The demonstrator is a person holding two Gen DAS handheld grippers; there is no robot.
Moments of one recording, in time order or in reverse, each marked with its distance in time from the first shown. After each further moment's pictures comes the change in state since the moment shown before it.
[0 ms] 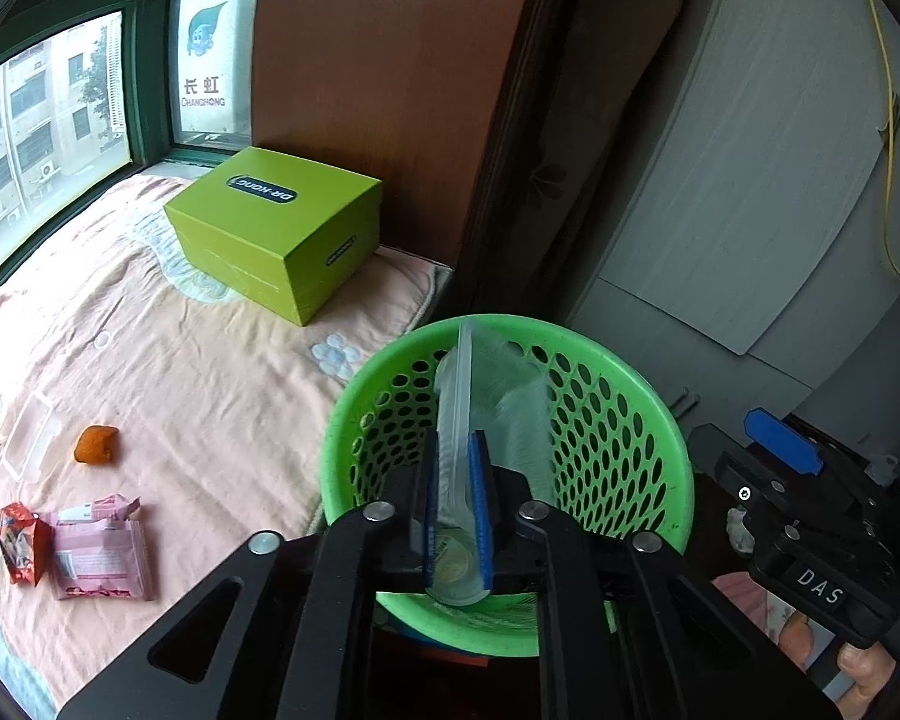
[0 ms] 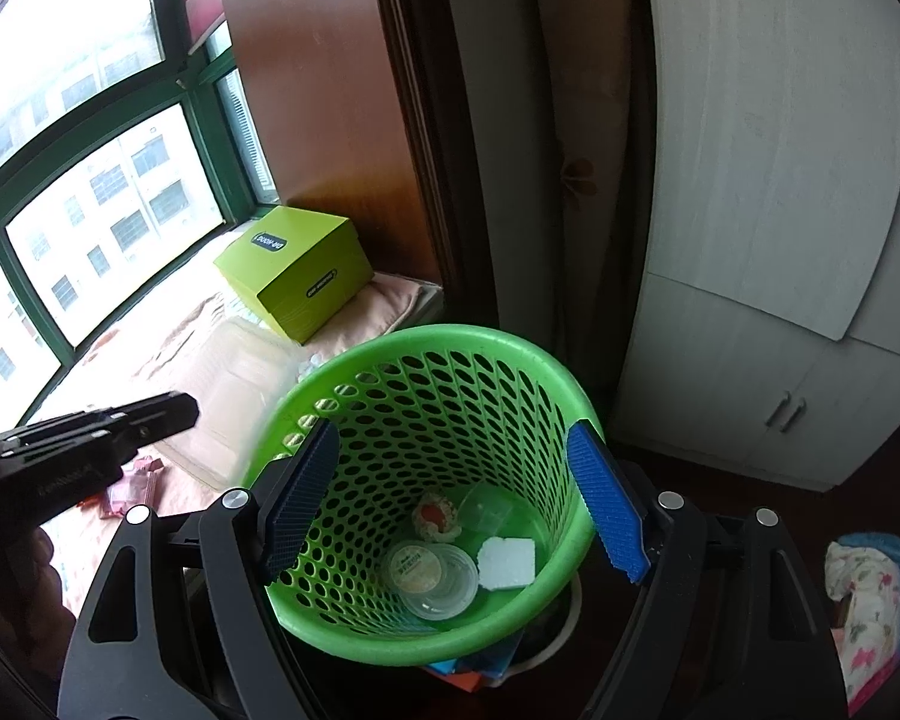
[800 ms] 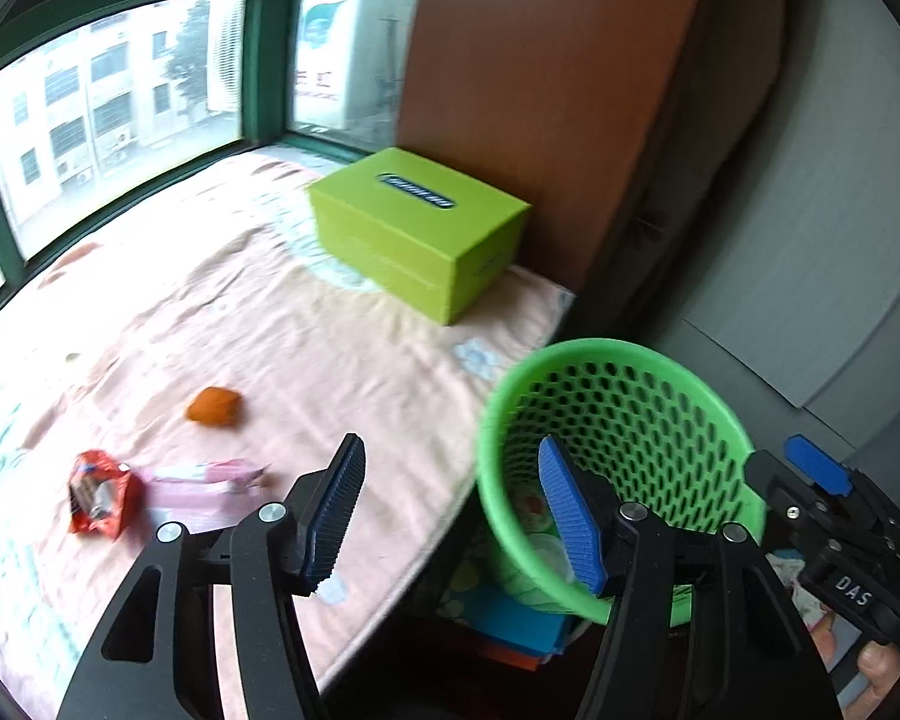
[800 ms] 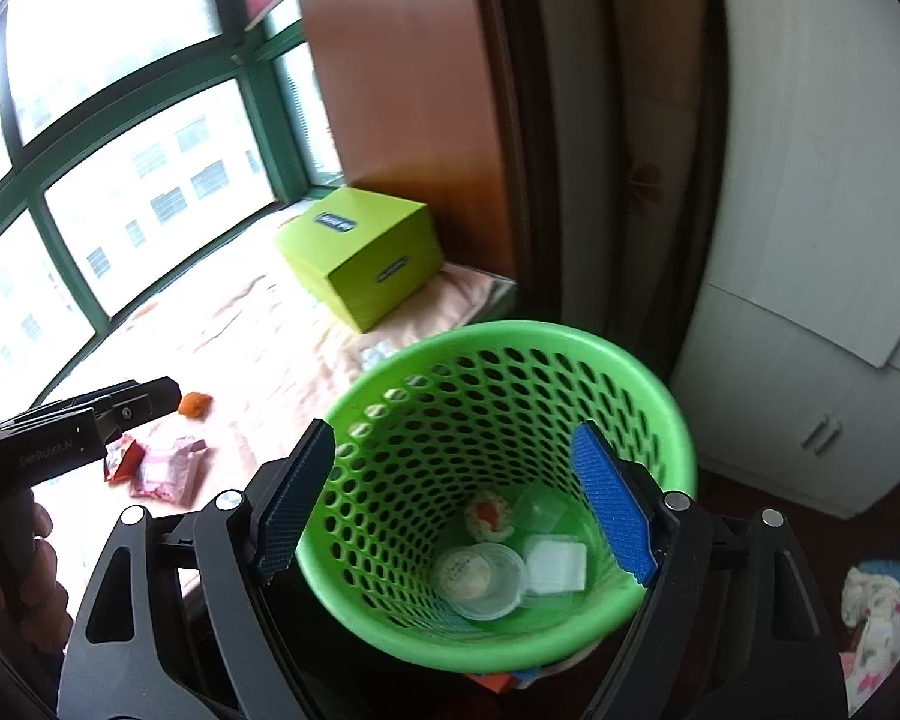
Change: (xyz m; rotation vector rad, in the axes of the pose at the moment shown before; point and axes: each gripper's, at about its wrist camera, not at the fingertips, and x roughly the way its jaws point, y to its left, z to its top) left arm -0.041 0.084 -0.019 -0.161 -0.051 0.164; right arm 0.007 0.051 -0.001 -0.099 0.018 0.109
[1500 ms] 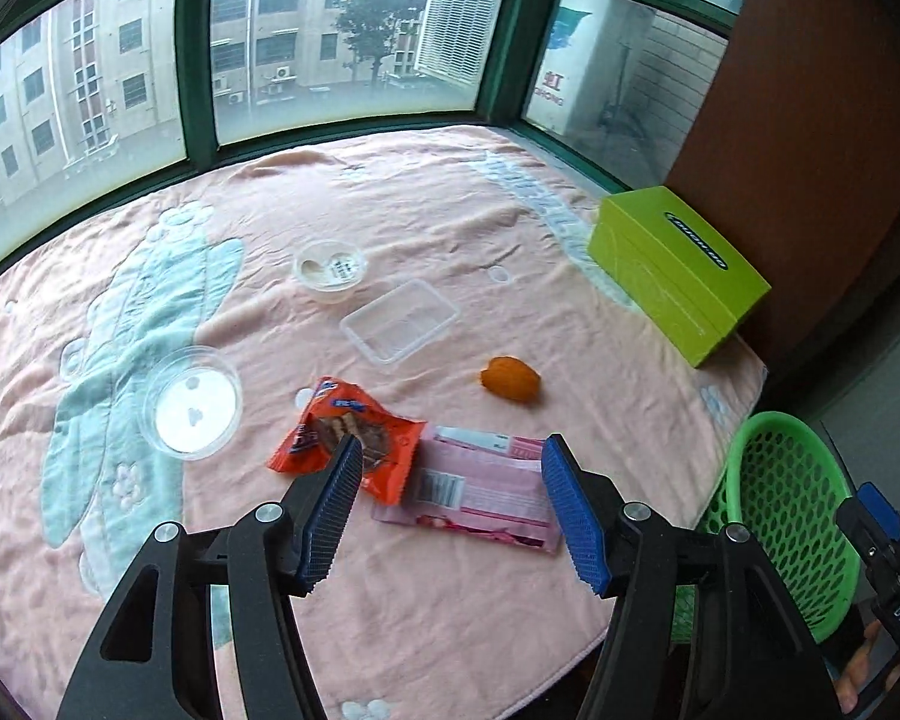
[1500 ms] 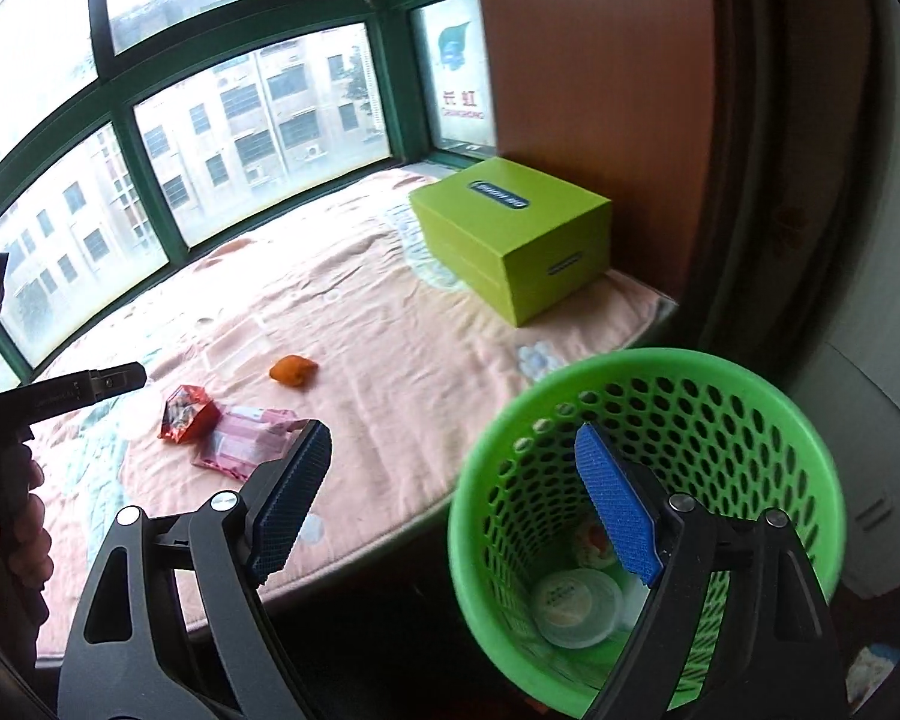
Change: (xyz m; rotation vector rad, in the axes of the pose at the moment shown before) left arm -0.033 0.172 -0.029 -0.317 -0.003 0.259; right arm 0.045 0.102 0.009 -0.190 0.056 0.167
